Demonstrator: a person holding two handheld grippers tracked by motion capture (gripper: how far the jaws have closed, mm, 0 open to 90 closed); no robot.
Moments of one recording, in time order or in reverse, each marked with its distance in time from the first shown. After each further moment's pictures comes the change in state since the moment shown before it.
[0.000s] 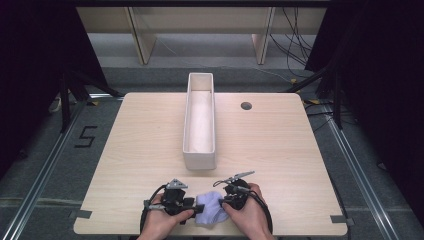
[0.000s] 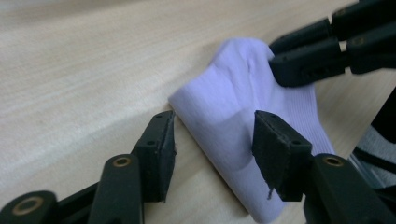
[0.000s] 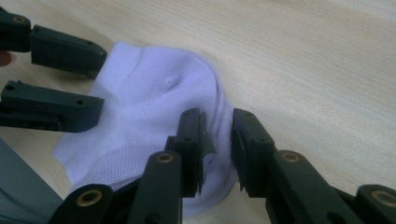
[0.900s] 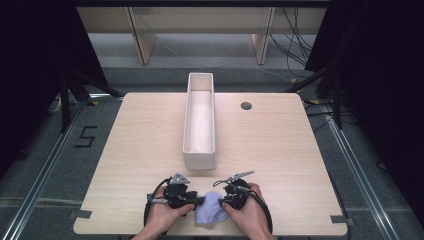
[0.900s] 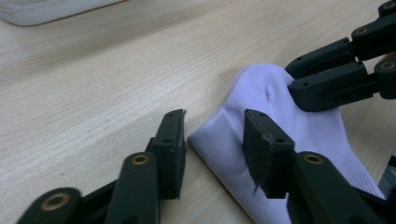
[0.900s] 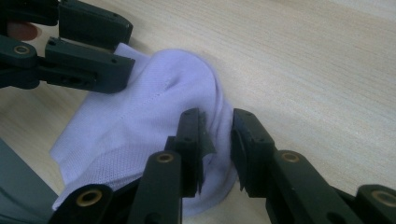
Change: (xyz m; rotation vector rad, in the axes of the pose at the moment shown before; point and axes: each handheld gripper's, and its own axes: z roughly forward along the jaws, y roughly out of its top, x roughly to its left) left arm 0.008 0.011 0.010 -0.013 0.018 0.082; right arm 0.000 0.001 0.001 0.014 0.032 0.013
